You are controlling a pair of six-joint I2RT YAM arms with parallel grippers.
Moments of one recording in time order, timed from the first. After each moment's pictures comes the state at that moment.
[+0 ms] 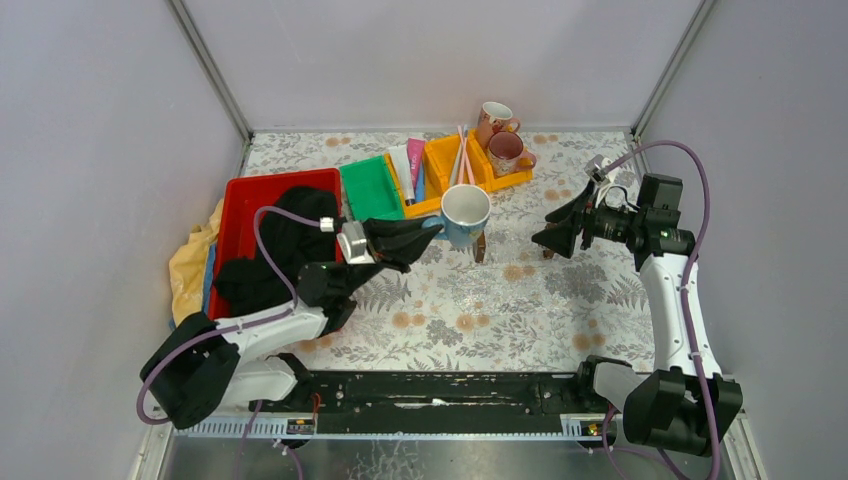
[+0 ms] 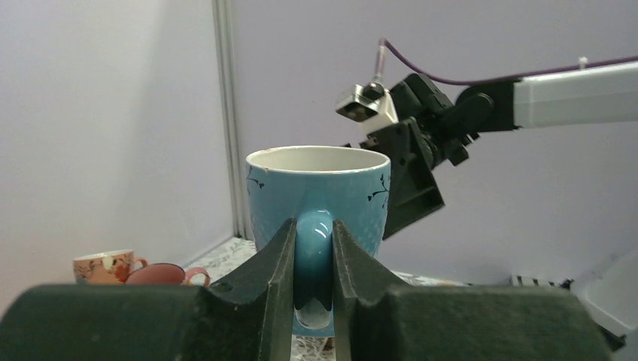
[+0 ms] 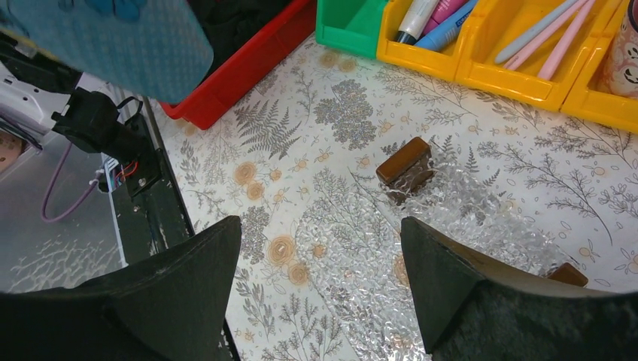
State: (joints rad) left arm -0.72 1.21 0.46 1.42 0.31 -0.23; right arm -0.18 1.10 0.98 -0.59 -1.21 -0.32
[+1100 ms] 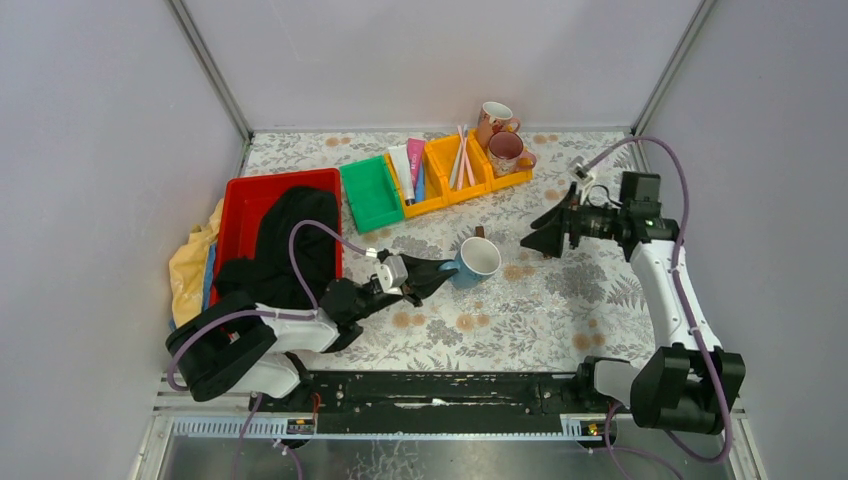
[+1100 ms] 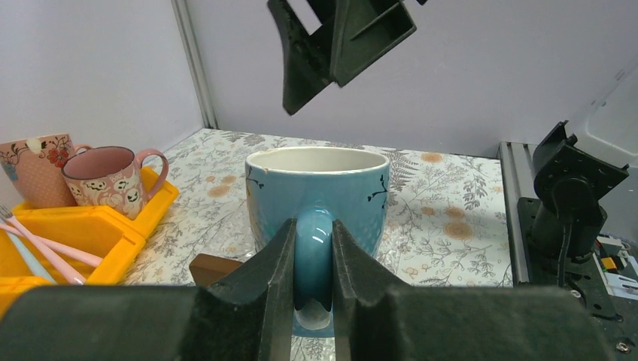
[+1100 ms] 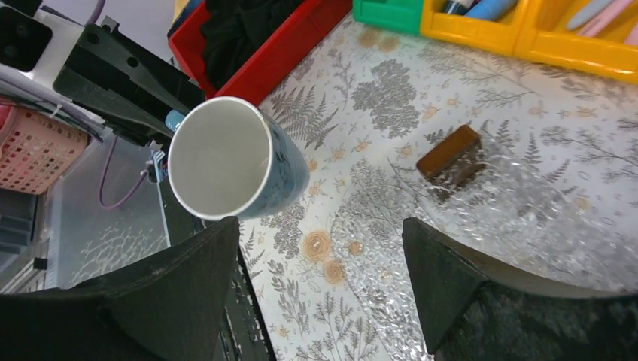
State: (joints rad) left arm -0.87 1.37 0.28 1.45 0.30 -0.05; right arm -0.14 1.18 0.98 -0.59 -1.26 -0.26
